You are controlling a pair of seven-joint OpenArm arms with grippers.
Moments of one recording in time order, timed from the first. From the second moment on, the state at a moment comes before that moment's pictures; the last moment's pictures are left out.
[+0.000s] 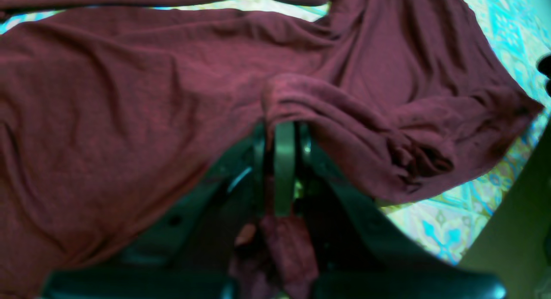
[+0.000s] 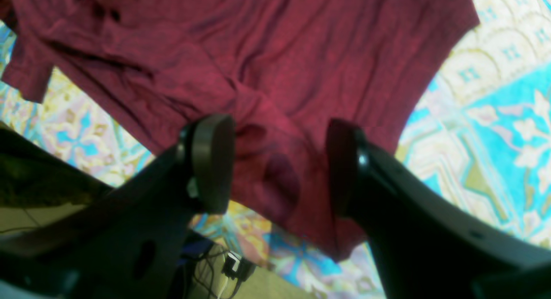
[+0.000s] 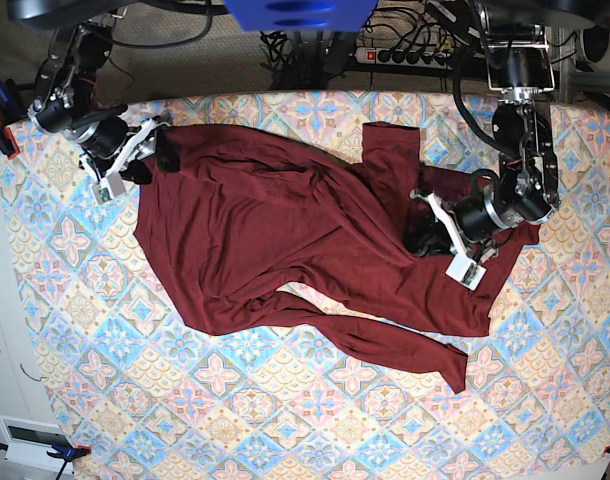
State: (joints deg) left arm -0.5 -18.5 -8.0 92.5 -43.2 -36.5 55.2; right arm -20.6 12.8 27.5 105.1 42.1 40.9 -61.3
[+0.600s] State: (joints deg) left arm 11.6 -27.8 -6.8 99.3 -49.8 -30.8 55.2; right arm -20.7 12.9 27.4 105.1 42.2 40.9 -61.4
